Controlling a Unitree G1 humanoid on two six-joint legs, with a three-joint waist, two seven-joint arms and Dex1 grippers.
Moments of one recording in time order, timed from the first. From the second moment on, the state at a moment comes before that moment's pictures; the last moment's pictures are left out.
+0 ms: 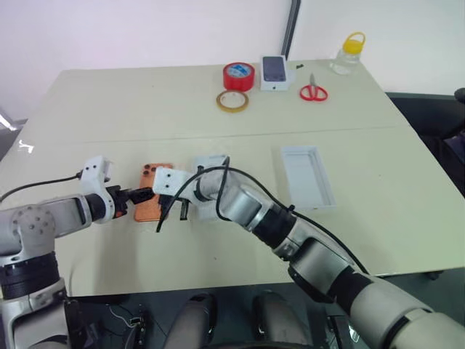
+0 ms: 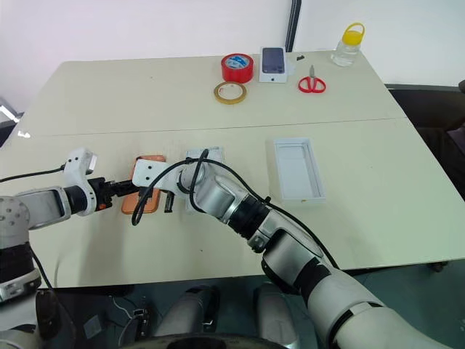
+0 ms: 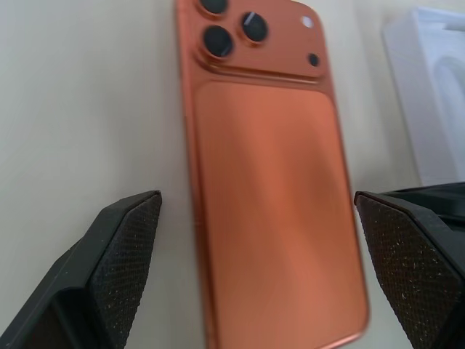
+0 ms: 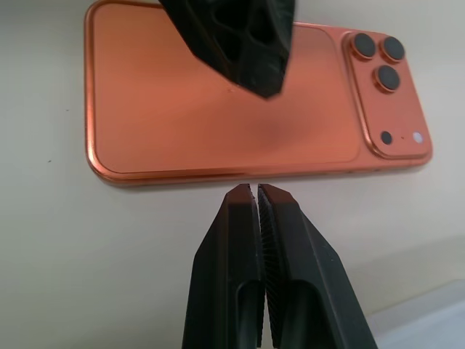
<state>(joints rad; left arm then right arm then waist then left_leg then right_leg) -0.39 0.58 0.47 -0.15 -0.80 1.50 -0.26 -0.98 0.06 0.70 0.42 -0.26 0.62 0.74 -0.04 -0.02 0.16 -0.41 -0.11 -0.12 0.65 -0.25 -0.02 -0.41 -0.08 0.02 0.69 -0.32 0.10</state>
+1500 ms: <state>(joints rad) -0.43 0.30 0.78 -0.07 -1.11 1.61 0.00 -0.89 -0.12 0.67 0.11 -0.29 0.73 0.81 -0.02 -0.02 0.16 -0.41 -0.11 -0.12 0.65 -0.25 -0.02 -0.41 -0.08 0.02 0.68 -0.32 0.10</state>
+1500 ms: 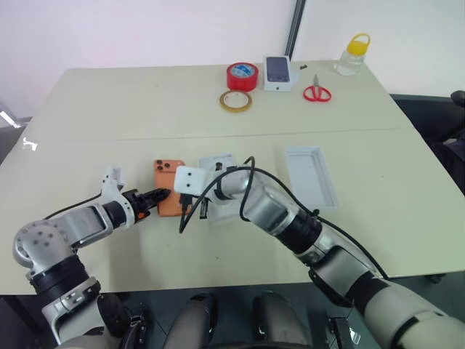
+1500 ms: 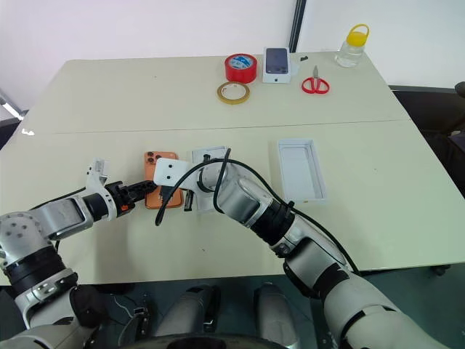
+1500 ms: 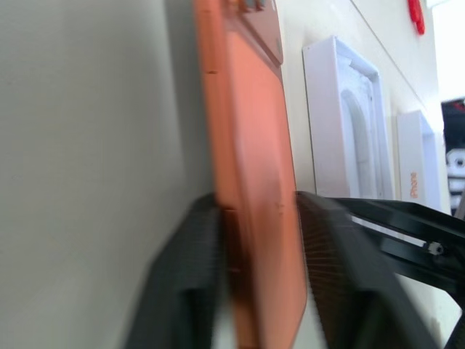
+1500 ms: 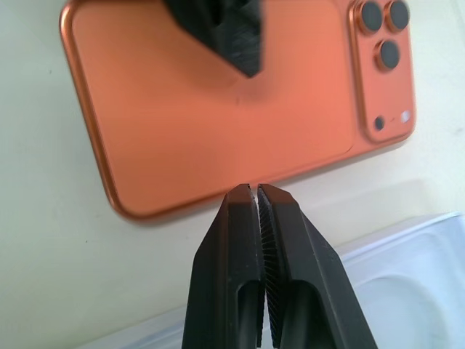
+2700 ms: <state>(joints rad) -0.27 0.24 0.20 -0.16 -1.95 0.91 0.66 -0.77 -0.49 0.35 -0.23 -0.07 0.82 0.86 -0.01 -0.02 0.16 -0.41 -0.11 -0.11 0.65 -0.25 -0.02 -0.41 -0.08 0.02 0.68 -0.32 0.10</state>
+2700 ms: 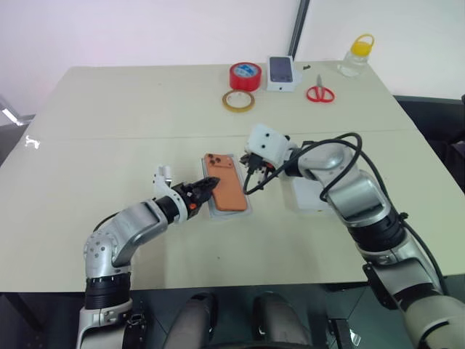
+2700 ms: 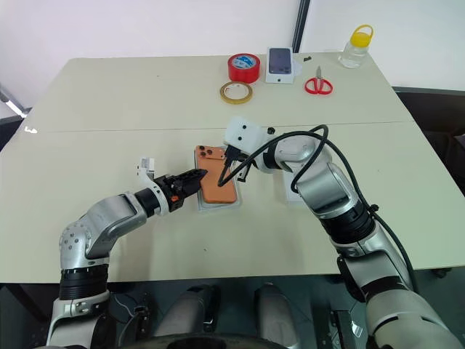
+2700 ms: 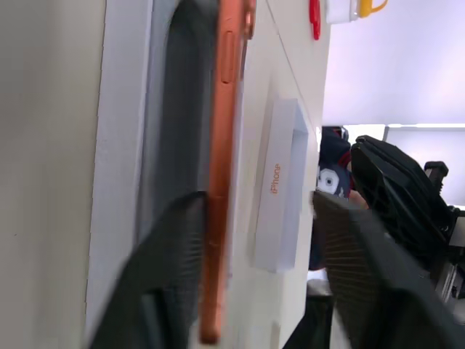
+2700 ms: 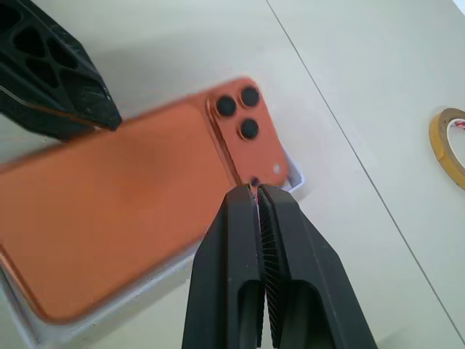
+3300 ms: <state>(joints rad) -0.33 0.59 0.09 -0.23 -1.93 1.00 0.48 -0.78 -0.49 0.37 -0.20 -0.06 0.82 0.84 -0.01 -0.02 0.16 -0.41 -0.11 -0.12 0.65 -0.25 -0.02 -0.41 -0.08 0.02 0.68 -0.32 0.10</state>
